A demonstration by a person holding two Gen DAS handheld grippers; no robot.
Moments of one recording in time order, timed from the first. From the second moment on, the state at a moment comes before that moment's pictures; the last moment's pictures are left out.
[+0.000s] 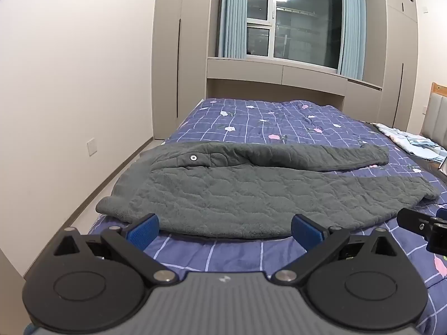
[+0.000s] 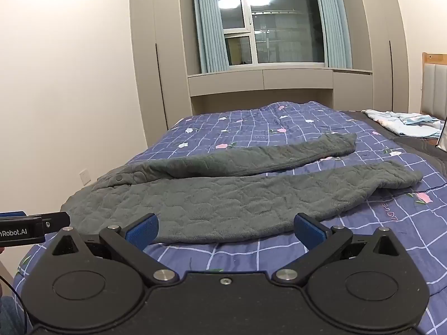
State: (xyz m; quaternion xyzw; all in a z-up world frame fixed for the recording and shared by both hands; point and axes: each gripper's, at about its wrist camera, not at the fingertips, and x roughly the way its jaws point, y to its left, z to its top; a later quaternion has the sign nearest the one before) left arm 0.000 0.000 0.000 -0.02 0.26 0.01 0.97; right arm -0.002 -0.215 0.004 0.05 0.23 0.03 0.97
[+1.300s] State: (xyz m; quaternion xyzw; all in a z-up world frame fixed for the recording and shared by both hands) left arm 0.004 0.001 -0.006 -0.02 0.27 0.00 0.96; right arm 0.003 -0.214 0.002 0.05 0.24 0.03 0.97
